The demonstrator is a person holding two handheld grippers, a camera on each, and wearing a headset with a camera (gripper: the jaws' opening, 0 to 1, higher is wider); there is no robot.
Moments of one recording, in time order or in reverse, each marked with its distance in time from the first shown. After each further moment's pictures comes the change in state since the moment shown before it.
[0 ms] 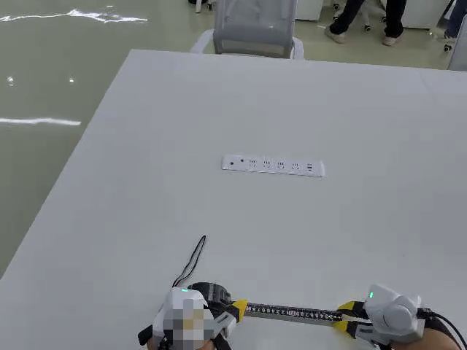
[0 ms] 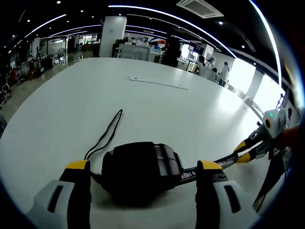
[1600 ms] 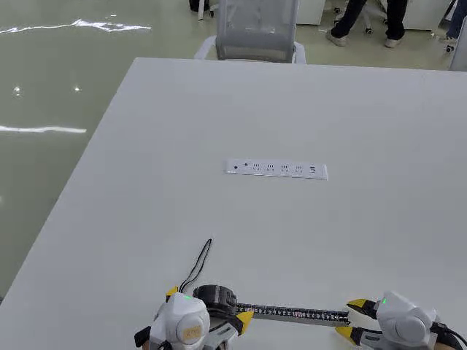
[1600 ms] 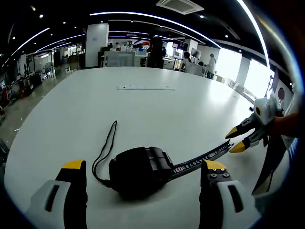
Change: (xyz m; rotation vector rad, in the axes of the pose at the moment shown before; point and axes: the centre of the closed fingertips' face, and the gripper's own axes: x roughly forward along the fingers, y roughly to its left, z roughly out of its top) left arm -0.027 -0.008 0.016 0.166 -0.034 -0.068; right arm -0.006 0.000 0.010 0.052 -0.090 -0.080
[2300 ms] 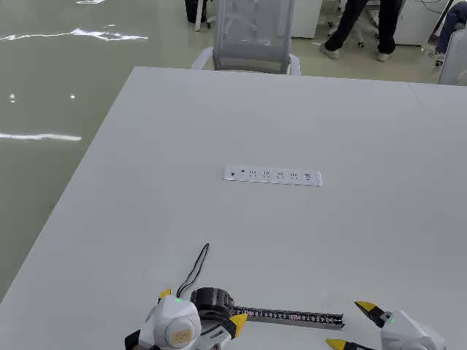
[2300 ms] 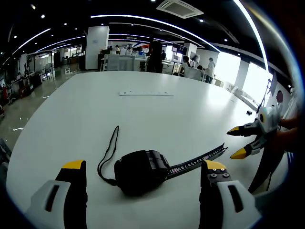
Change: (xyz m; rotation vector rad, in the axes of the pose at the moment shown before) left arm -0.021 0.001 0.010 -0.006 -0.029 -0.009; right arm -0.024 0.002 0.015 0.093 -0.129 -0.184
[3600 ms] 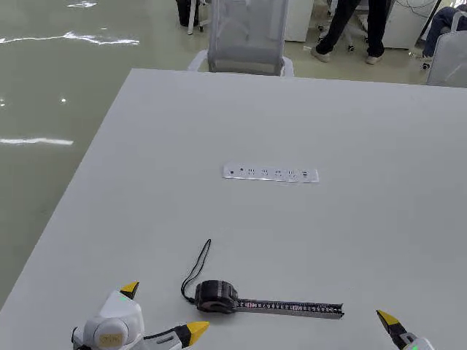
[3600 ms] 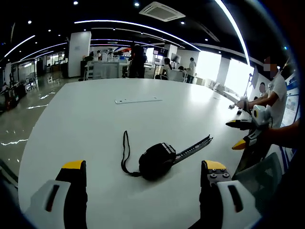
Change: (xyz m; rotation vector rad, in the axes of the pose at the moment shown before) left arm -0.066 0.045 0.016 0.068 -0.030 -0.168; right arm -0.054 0.042 0.023 0.155 -0.132 -0.160
